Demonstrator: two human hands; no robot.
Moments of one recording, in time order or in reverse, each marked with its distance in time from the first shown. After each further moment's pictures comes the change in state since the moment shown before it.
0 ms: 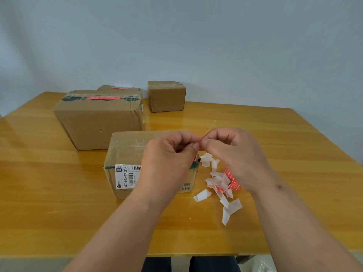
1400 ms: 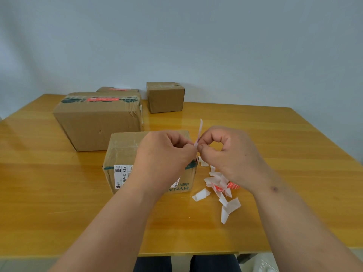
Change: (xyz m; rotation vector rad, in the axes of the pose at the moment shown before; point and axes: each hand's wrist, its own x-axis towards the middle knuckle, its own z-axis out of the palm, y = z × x) left_hand 0.004 0.020 -0.005 0.255 -0.029 -0.070; right_hand 0.001 0.004 -0.001 -0.258 -0.028 -0.192
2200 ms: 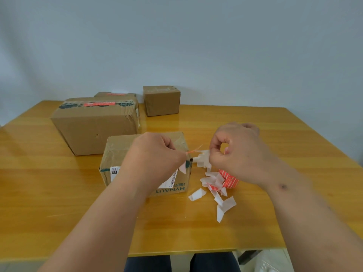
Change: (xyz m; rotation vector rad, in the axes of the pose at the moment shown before) left_hand 0.002 0.001 -0.008 0.272 -0.037 -0.071; right_hand -0.006 0.008 -0.028 -0.447 -0.036 -0.074
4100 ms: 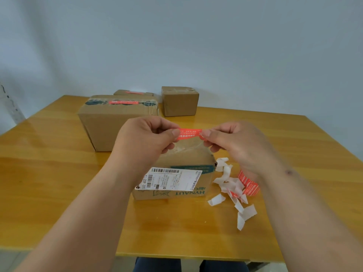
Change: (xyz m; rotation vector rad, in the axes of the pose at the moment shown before) left_hand 0.017 -0.031 -0.049 -0.406 0.104 0.085; right_hand 0.037 -0.040 0.017 0.649 -0.088 0.303
